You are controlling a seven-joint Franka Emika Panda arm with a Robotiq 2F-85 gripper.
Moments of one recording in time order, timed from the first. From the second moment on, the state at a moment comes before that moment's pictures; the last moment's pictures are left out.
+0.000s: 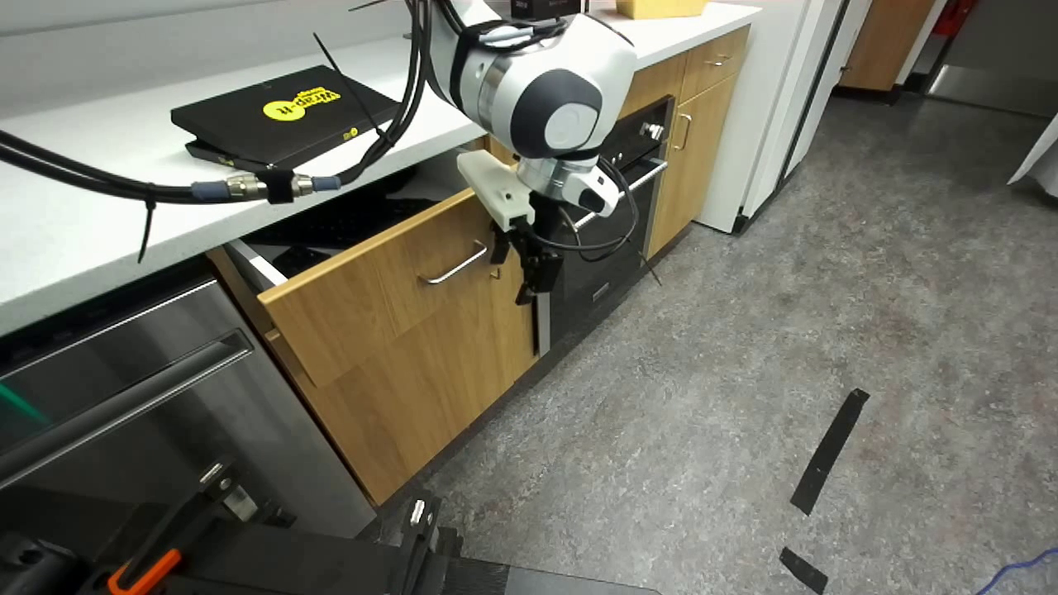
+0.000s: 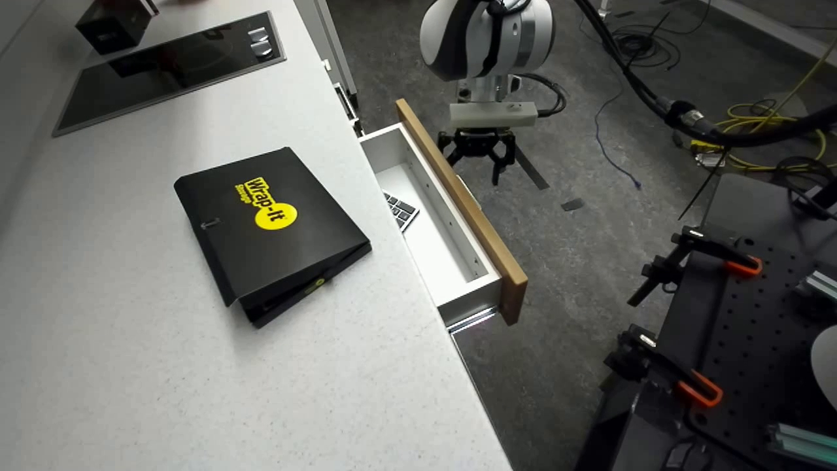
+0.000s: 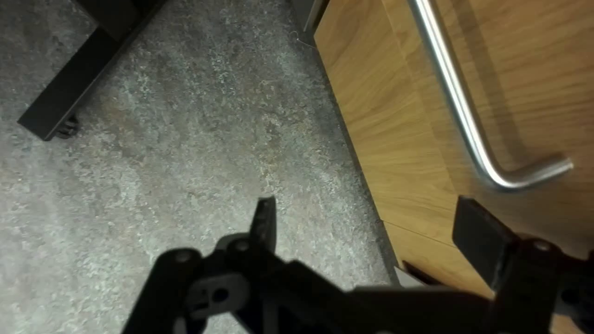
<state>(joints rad) -0.26 0.78 0.00 -1.82 0.45 2.37 0.27</state>
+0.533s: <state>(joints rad) -0.23 0.84 0.11 -1.75 0.49 2.39 0.18</state>
